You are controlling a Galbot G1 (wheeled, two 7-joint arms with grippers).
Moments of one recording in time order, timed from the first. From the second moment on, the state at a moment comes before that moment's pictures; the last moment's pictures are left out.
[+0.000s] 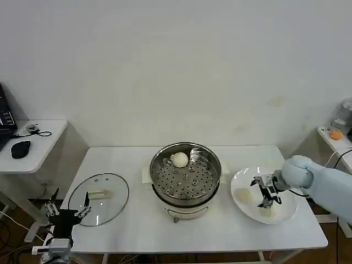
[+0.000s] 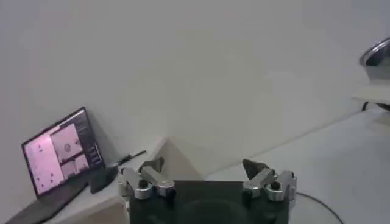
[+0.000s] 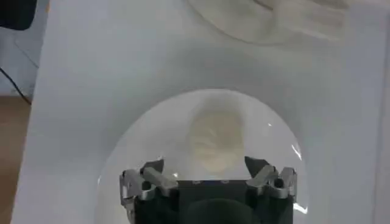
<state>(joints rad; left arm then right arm) 1.65 -1.29 -0.74 -2.11 0.14 0.13 -0.14 -0.01 0.56 -0.92 1.42 -0.05 -0.21 -0.89</state>
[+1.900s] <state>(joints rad) 1.65 -1.31 -0.72 -2.12 0.16 0.12 -0.14 0.54 0.54 -1.14 1.65 0.24 -0.35 -0.89</state>
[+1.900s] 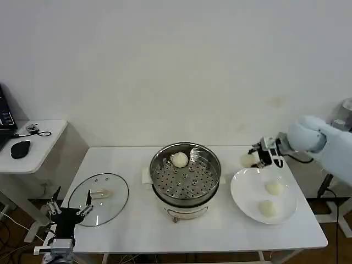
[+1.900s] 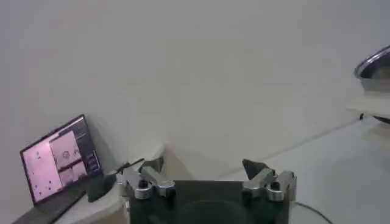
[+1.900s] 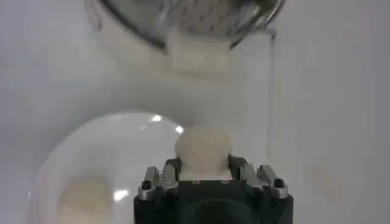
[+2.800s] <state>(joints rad) 1.64 -1.31 -0.76 -2.11 0.16 0.11 -0.15 0.57 1.07 -1.30 1.51 0.60 -0.60 -0.73</state>
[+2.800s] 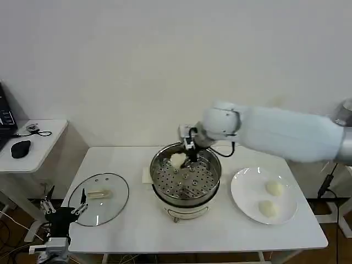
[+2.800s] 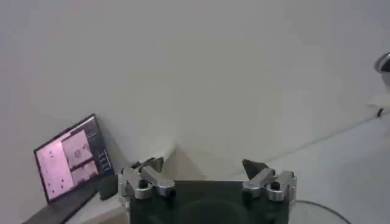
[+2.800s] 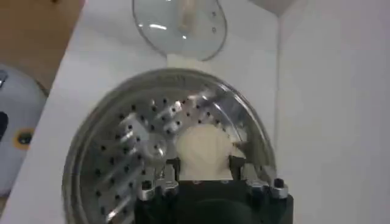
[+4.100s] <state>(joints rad) 1.64 -1.31 -0.75 -2.11 0.16 0.10 -0.15 0.54 1.05 -1.26 1.49 0.56 -0.59 -0.73</state>
